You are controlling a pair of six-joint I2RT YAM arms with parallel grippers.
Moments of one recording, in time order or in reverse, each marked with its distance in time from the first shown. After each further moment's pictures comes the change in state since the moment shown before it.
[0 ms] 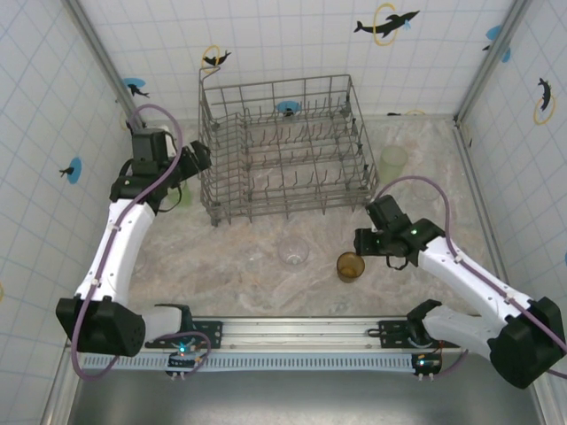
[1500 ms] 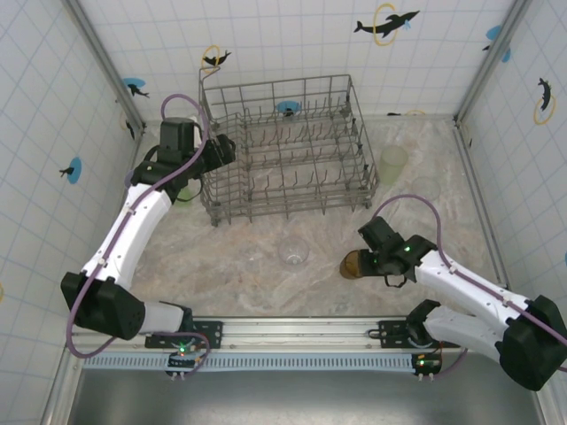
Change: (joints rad) left arm -0.161 0.116 0.093 0.002 -0.035 -0.038; right arm 0.105 -0.040 -0.153 0.013 0.026 0.105
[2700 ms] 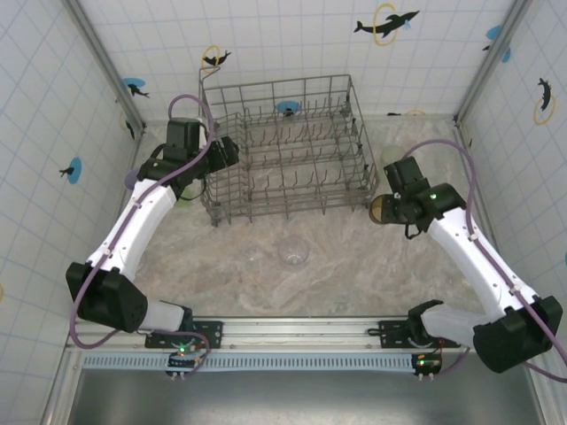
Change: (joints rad) left arm -0.005 0.044 0.002 0.000 -0.007 0.023; right arm -0.302 0.163 0.556 -0.287 0.194 -0.195
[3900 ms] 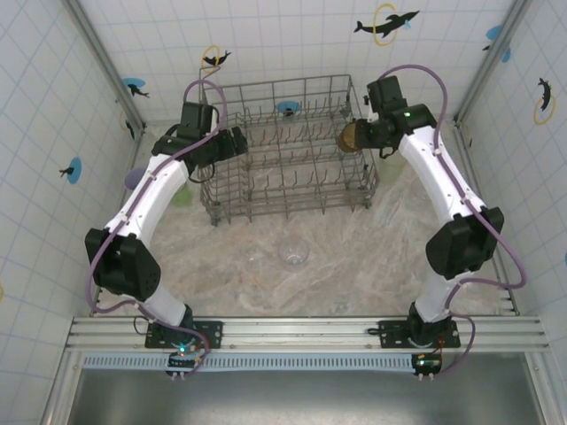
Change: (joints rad) left arm -0.009 0.220 0.208 -0.082 0.026 0.017; right arm -0.056 0.620 0.729 0.078 -0.214 -0.150
